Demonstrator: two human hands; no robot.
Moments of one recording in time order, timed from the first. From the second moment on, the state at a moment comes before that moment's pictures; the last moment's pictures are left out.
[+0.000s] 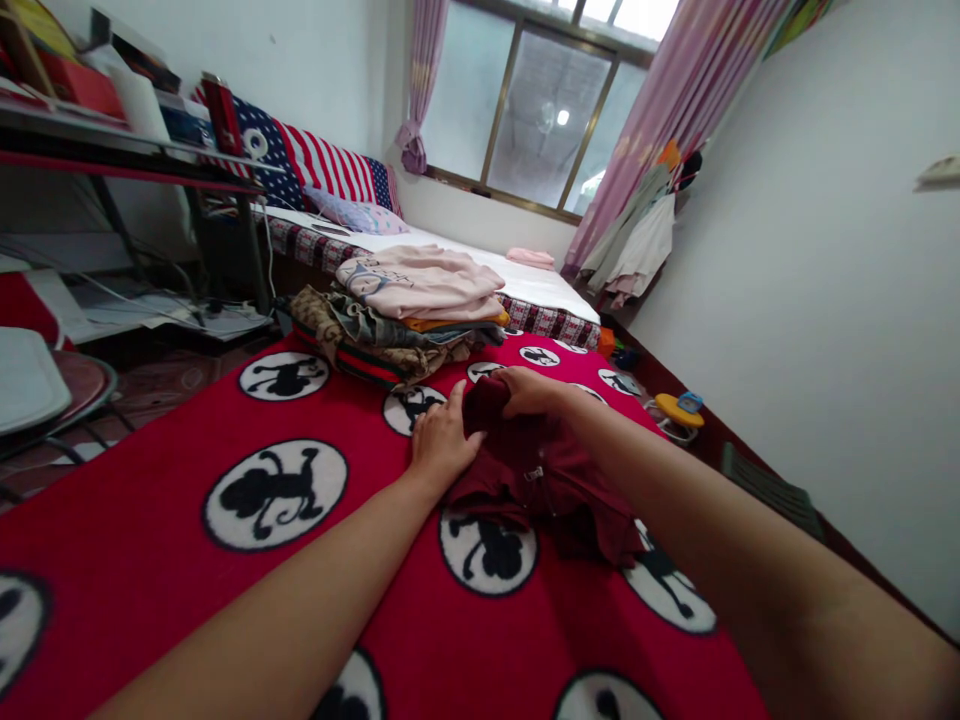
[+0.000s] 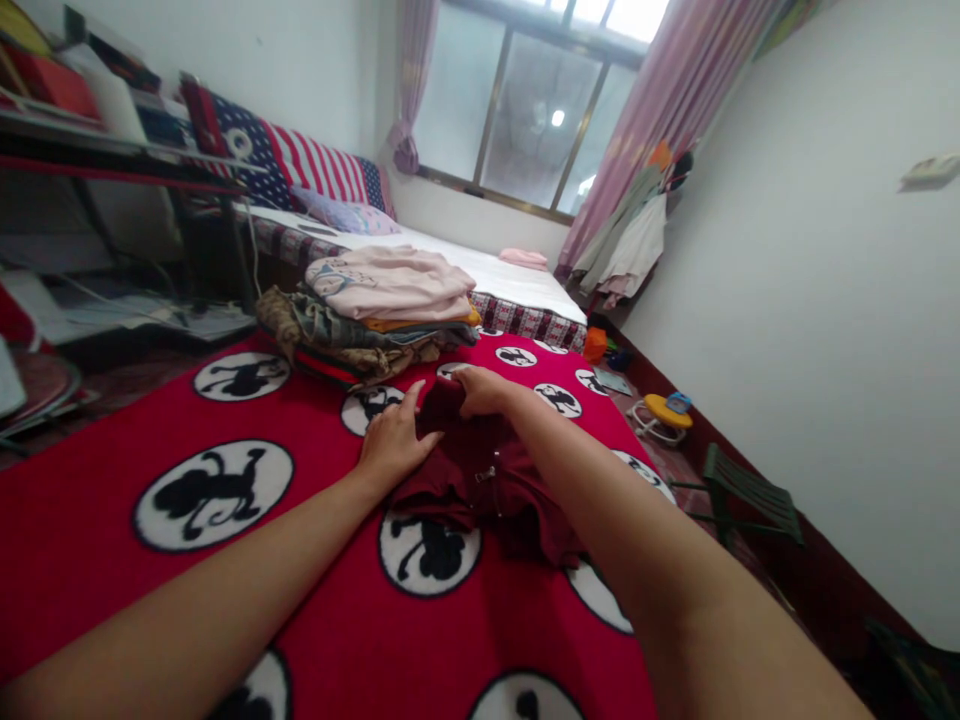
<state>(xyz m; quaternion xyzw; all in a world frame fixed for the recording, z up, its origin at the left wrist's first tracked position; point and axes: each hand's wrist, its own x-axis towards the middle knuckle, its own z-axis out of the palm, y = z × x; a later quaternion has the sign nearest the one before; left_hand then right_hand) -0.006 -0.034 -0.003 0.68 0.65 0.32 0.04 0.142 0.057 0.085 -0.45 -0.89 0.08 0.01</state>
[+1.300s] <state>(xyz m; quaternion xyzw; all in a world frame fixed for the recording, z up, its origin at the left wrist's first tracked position) 0.006 -0.054 0.005 0.72 0.65 0.26 0.00 0.316 -0.018 0.024 -0.62 -0.74 0.11 0.24</state>
